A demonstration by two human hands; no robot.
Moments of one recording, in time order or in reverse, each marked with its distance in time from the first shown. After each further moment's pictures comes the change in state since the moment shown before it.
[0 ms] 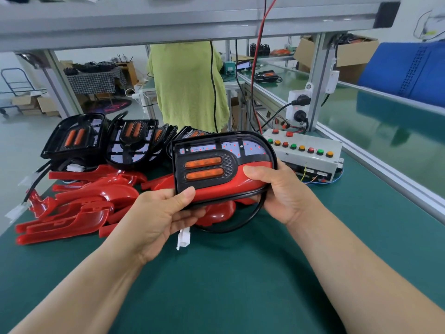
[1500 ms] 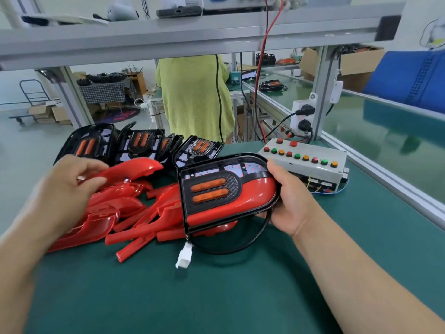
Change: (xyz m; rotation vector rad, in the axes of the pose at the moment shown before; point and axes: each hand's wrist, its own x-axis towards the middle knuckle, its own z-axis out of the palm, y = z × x) left_hand 0.020 0.050 -0.135 1.066 0.503 0.635; right_hand 0.012 0.003 -0.013 0.078 0.137 0.123
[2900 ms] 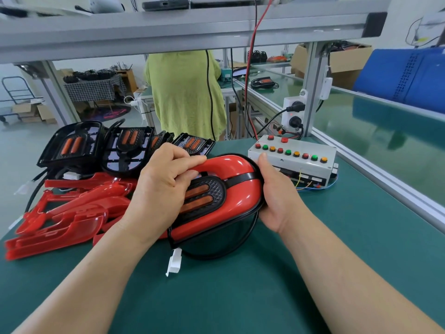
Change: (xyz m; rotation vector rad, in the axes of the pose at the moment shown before) left_hand -0.027 0.129 0.081 -0.305 -0.053 0.271; right_hand -0.006 0.004 0.016 -0.073 0.059 -0.152
